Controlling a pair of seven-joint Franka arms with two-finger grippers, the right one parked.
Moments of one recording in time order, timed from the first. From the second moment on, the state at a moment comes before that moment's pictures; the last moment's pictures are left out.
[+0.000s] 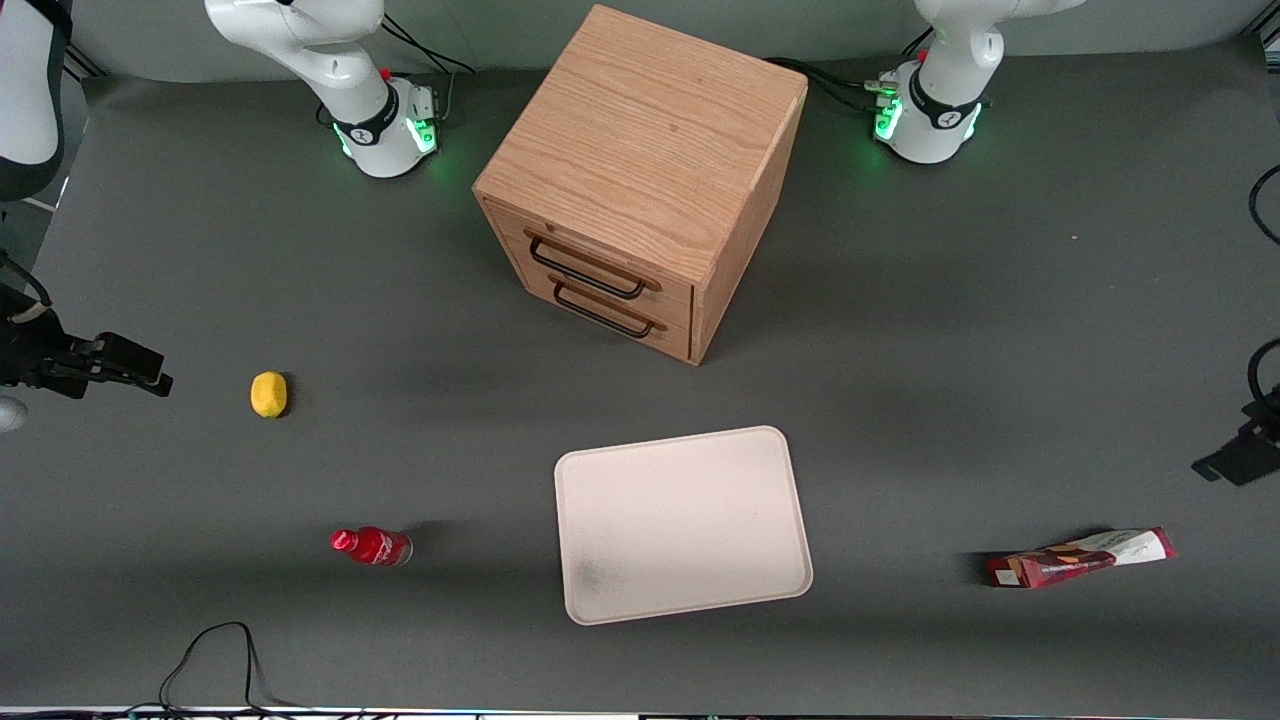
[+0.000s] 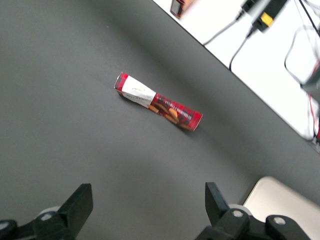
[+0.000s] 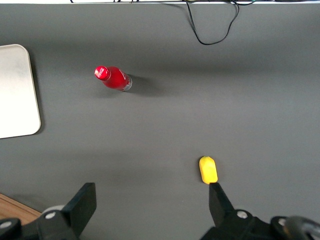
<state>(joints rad) 0.09 0.37 -0.02 -1.27 0.00 1.80 -0.69</state>
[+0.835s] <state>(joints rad) 0.15 0.67 -0.02 -0.87 -0.01 1.63 -1.34</state>
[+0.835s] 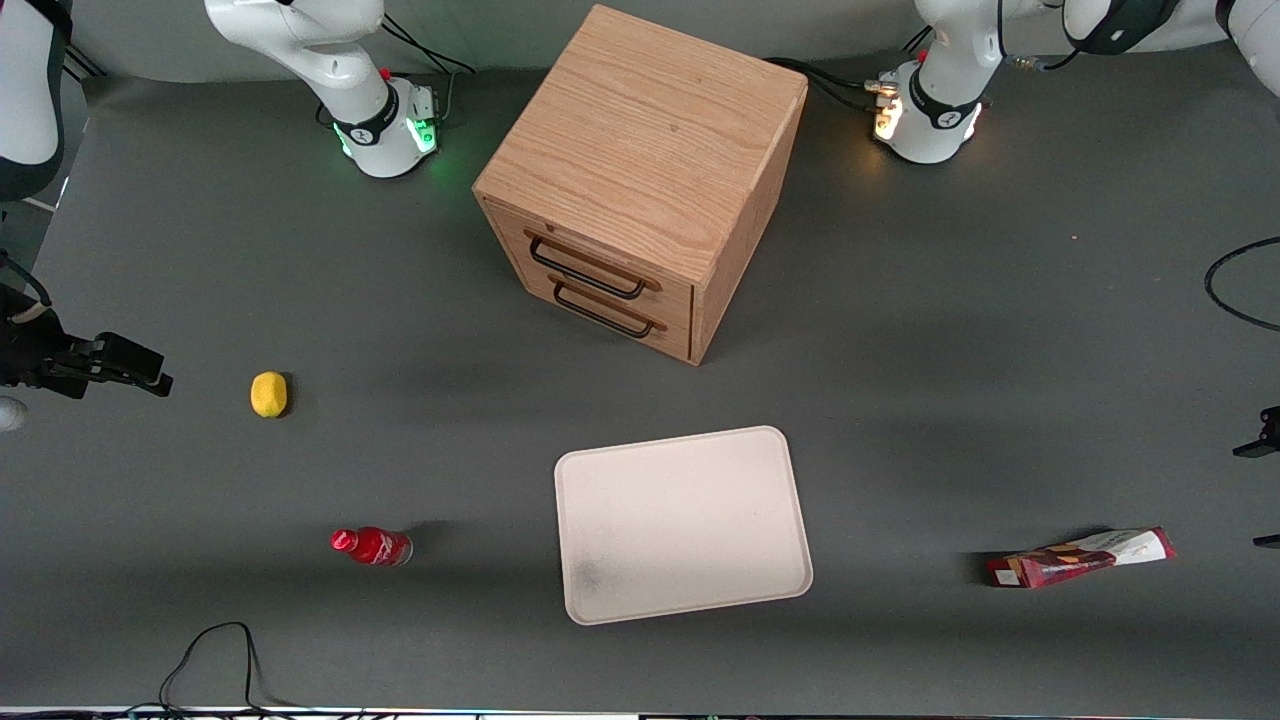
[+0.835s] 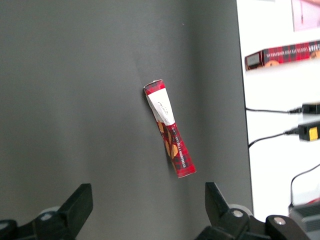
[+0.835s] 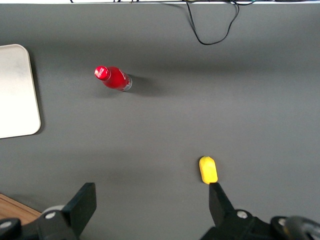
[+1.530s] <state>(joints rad) 0.14 0.70 -0.01 -0.93 0.00 1.75 -1.49</state>
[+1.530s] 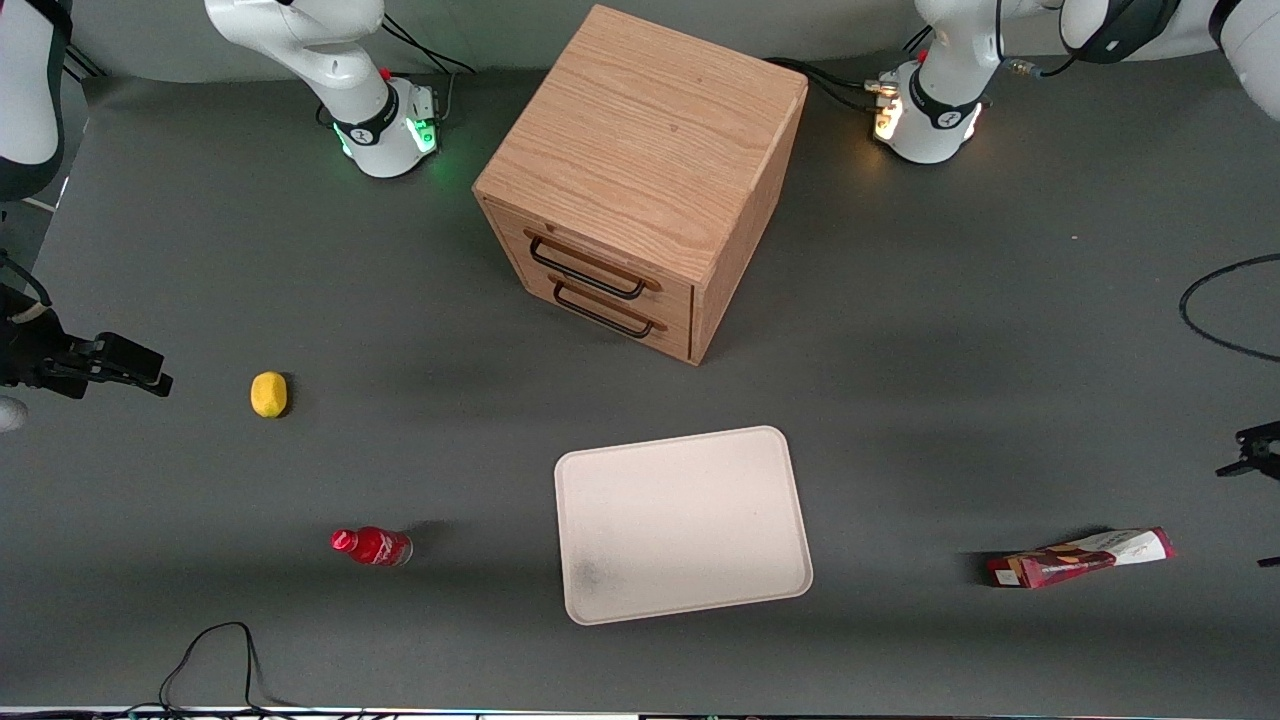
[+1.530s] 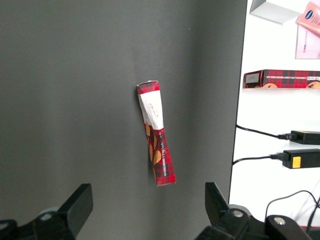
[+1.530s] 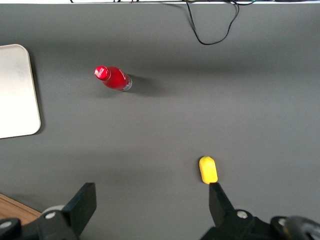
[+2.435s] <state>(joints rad) 0.11 0.90 -0.02 -1.08 0.03 2.08 -1.49</state>
